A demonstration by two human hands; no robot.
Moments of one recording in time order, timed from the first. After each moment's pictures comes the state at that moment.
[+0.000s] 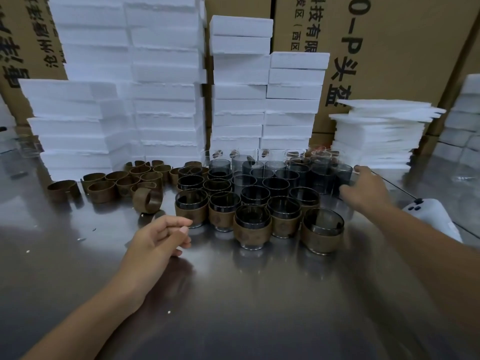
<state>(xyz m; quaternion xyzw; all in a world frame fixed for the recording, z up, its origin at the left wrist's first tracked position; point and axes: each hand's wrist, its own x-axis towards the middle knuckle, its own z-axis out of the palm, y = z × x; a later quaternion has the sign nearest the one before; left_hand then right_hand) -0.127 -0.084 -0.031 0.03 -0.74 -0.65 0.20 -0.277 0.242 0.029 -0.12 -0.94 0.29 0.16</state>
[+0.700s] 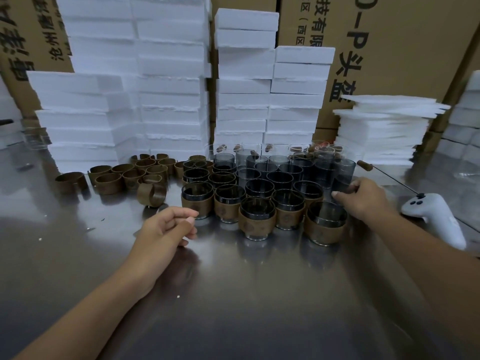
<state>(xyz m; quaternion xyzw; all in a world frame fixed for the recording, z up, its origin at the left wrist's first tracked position) -0.126 -0.083 -0.031 0.02 -0.73 -0.65 0.20 -0.274 0.244 0.002 -0.11 -0.92 0.34 0.16</state>
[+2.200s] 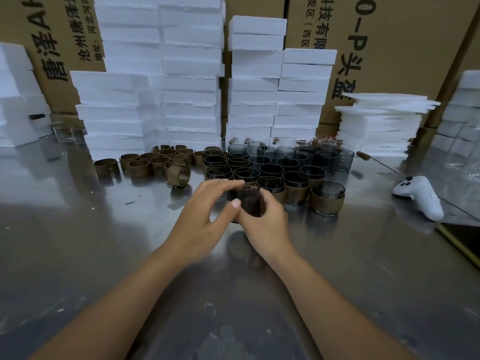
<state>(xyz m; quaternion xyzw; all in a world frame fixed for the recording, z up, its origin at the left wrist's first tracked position) -0.070 -0.065 -0.012 -0.19 -0.84 -0.41 0.30 -0.106 0.065 -0.029 0.16 -0.71 0.68 0.10</state>
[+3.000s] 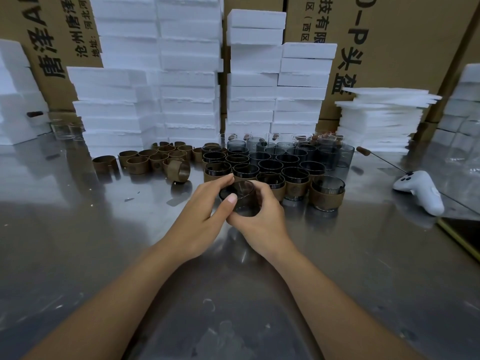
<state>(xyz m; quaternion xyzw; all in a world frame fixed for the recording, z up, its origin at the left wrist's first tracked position) -0.078 -0.073 -0.022 -0.15 -0.87 -0.42 0.21 -0.101 0.064 -0.028 0.19 -0.72 0.66 0.12</state>
